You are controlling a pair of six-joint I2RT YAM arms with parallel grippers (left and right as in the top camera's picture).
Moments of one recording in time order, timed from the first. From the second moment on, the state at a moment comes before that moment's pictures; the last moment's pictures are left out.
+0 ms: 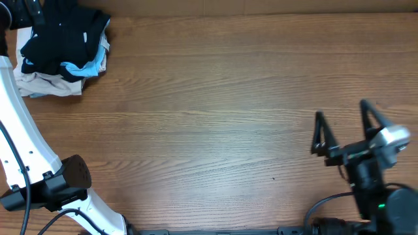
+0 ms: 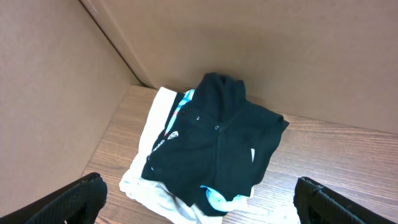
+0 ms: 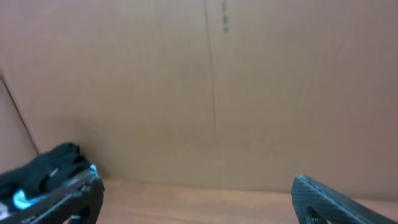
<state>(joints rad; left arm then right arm) 0.37 1.96 2.56 -1.18 0.02 0.10 -0.08 0.33 0.56 -0.02 -0.33 0.17</state>
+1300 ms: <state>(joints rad) 0.37 1.96 2.56 -1.18 0.02 0.10 -0.02 0.01 0.02 -0.03 -0.08 0.17</state>
